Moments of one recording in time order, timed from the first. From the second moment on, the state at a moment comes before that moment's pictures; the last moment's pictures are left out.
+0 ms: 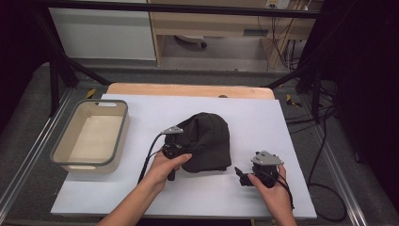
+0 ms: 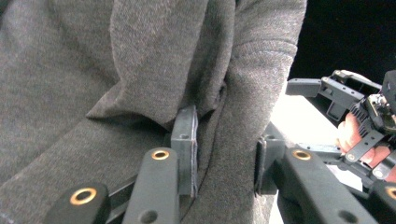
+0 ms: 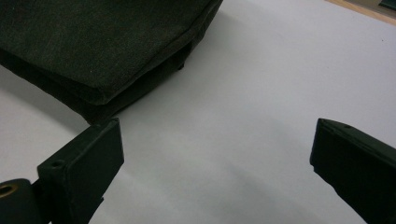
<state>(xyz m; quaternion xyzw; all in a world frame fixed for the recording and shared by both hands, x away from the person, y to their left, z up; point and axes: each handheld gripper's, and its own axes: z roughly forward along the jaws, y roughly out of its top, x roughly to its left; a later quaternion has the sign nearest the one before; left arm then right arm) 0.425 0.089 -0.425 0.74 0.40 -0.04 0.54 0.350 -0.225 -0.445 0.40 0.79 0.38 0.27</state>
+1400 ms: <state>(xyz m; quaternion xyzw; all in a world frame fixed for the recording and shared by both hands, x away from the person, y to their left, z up) 0.403 0.110 -0.431 0.75 0.37 0.02 0.54 0.346 -0.231 -0.443 0.41 0.78 0.37 0.29</state>
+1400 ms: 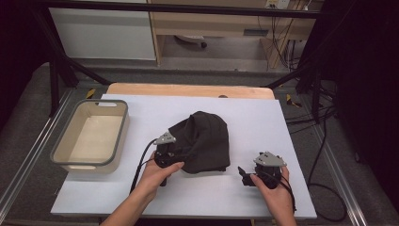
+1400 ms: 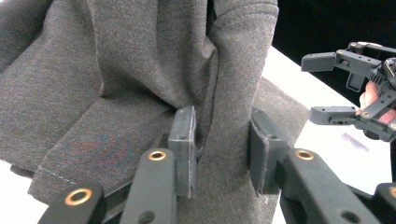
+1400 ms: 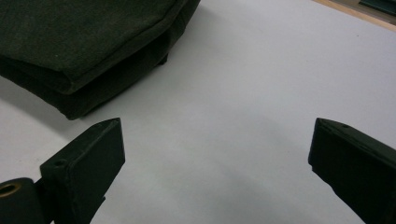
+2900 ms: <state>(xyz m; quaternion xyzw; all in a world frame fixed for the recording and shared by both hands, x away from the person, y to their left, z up) 0.407 0.119 -0.402 0.72 0.38 0.05 0.59 0.346 -0.229 -0.443 0.40 0.79 0.37 0.28</state>
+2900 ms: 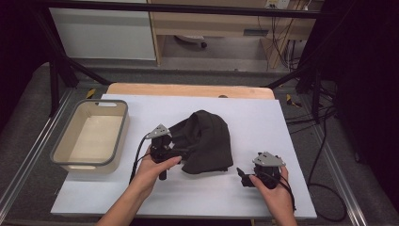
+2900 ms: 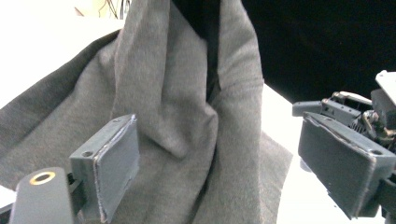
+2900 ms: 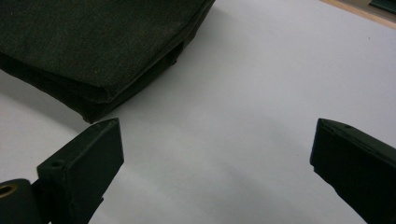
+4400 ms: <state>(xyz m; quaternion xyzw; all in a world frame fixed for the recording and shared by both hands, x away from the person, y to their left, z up) 0.413 0.155 -0.362 0.71 0.40 0.12 0.57 0.348 -0.229 -0.444 0.41 0.79 0.37 0.28</state>
